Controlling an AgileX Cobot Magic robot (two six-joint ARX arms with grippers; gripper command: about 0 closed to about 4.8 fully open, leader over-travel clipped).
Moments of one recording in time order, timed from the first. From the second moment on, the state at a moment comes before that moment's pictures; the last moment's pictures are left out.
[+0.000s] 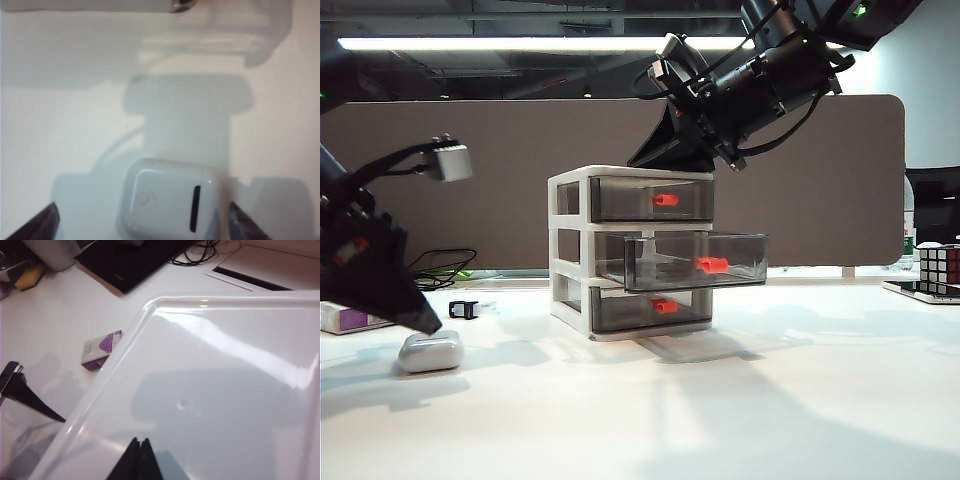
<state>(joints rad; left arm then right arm) -0.21 1.37 0.65 -0.21 0.40 0.71 0.40 1.82 1.31 -0.01 -0.61 0.04</state>
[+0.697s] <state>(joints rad) -0.18 1.47 0.67 -0.25 0.53 0.73 0.40 1.82 1.31 -0.01 -0.61 0.04</state>
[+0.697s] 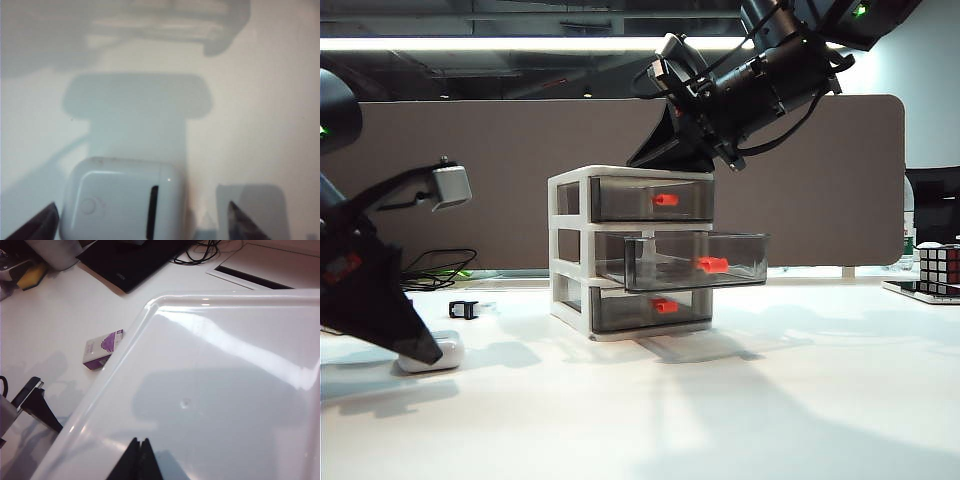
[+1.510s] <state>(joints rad) -0.18 1.52 0.67 -0.18 0.53 0.75 0.40 1.82 1.31 -0.02 -0.61 0.04</state>
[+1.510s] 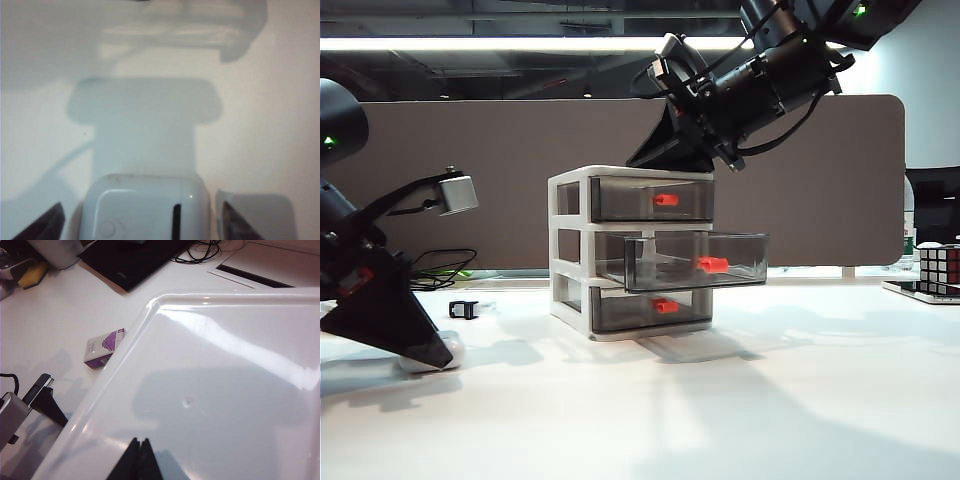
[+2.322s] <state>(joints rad) -0.19 1.57 0.68 -0.11 0.55 0.75 0.40 1.82 1.31 -0.02 -0.61 0.04</state>
